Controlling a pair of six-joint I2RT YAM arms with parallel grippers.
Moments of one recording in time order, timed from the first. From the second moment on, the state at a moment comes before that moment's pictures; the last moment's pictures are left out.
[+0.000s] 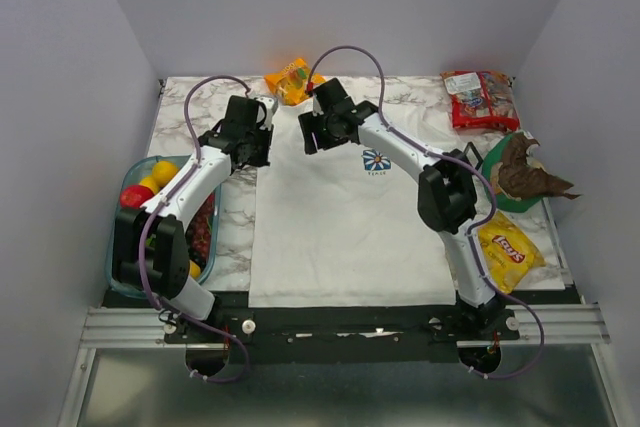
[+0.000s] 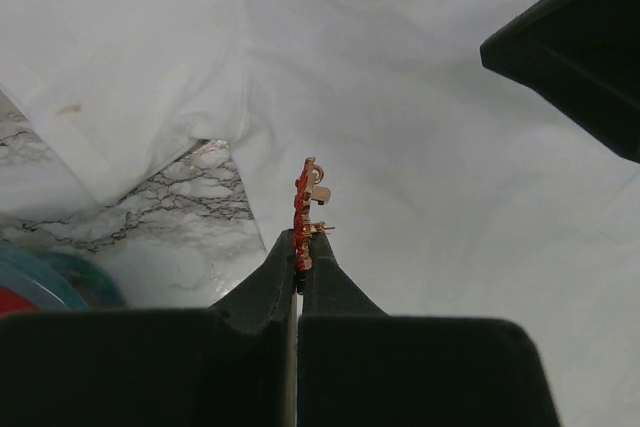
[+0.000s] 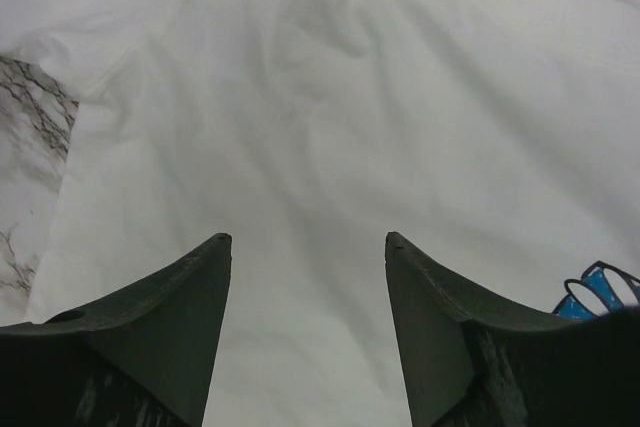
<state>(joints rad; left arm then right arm) -0.30 1.54 1.21 -0.50 0.04 -0.05 0.64 2.27 2.06 -0.63 -0.04 0.20</state>
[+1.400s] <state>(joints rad) -0.19 1.49 0.92 0.16 0.26 -0.56 0.70 2.45 2.16 -0.77 0.03 0.28</state>
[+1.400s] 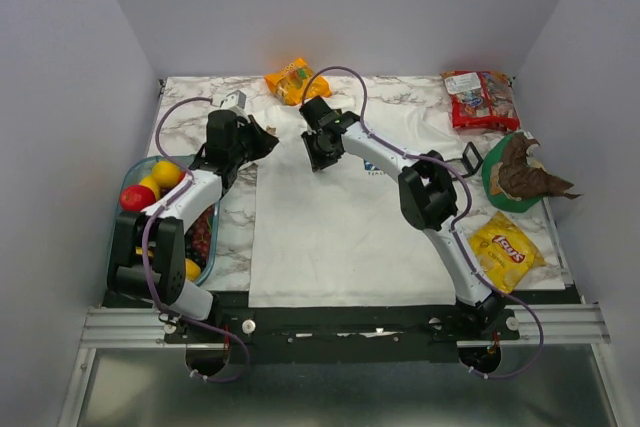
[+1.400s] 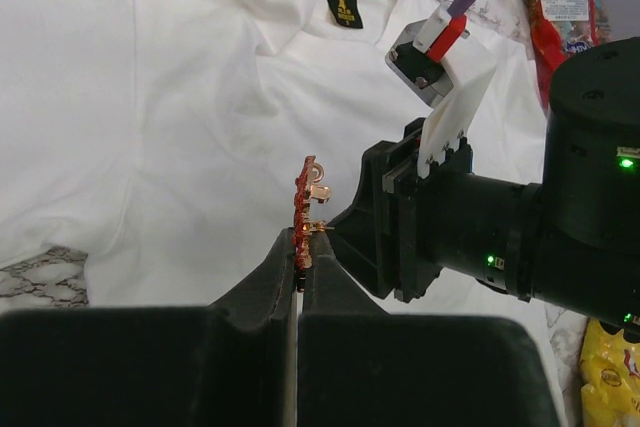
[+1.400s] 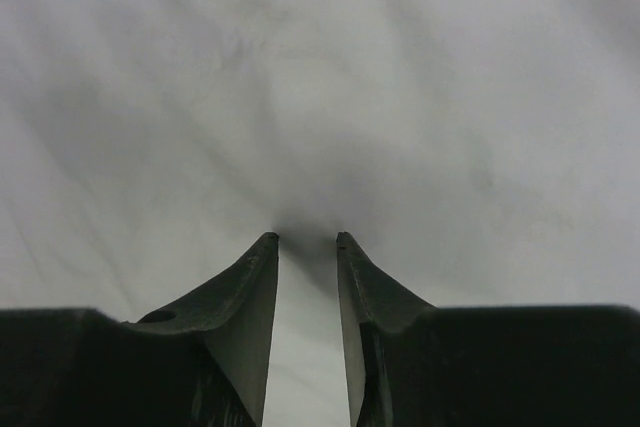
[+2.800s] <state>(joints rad) -0.20 1.68 0.74 0.60 0.31 -0.79 0.68 2.31 1.97 -0.61 -0.06 0.39</state>
